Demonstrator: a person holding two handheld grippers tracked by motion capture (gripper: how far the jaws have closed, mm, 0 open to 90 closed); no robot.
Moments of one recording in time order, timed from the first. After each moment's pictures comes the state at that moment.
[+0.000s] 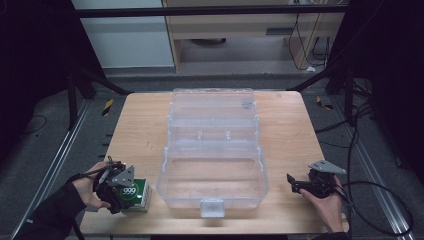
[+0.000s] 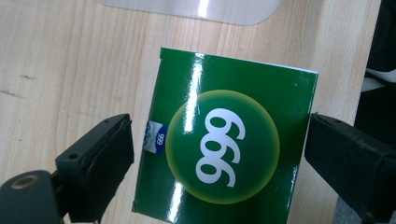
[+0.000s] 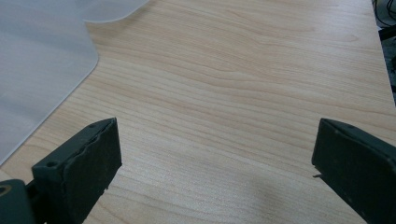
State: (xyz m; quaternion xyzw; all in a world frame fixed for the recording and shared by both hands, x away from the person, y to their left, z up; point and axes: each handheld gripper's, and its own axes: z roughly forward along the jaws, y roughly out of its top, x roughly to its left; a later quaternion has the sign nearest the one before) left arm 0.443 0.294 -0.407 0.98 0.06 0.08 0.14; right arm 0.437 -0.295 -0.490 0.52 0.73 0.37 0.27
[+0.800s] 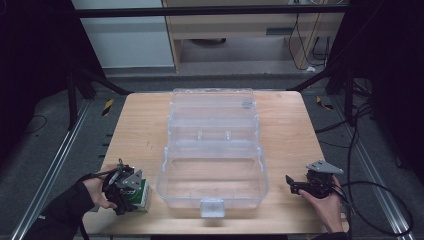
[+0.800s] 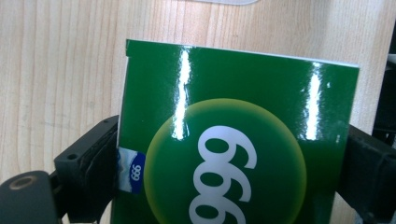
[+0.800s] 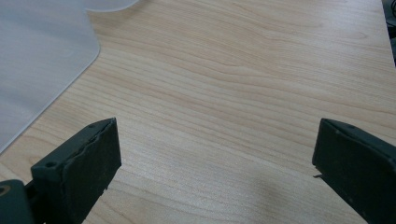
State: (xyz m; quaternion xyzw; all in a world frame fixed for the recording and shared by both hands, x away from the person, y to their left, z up) left arm 0.452 0.284 -0.434 0.99 0.04 0.05 0.11; right arm 0.438 -0.292 -0.492 0.51 0.74 0.36 0.26
